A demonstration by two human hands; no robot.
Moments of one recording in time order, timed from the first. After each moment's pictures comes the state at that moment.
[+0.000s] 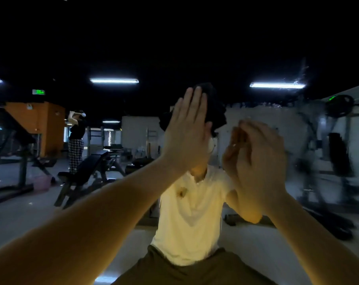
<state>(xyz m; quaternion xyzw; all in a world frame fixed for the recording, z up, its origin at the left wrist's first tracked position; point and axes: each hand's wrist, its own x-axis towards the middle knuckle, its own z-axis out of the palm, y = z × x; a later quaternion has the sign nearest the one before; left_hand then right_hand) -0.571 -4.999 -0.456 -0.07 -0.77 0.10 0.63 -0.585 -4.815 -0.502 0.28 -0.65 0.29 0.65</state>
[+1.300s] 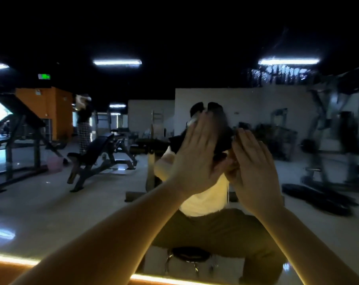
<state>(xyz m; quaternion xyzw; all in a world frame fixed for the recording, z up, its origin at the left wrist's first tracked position) -0.579 -4.934 -0.578 -0.14 -0.81 0.10 0.56 -0.606 -4.757 -0.606 0.31 -0.75 0.15 0.56</state>
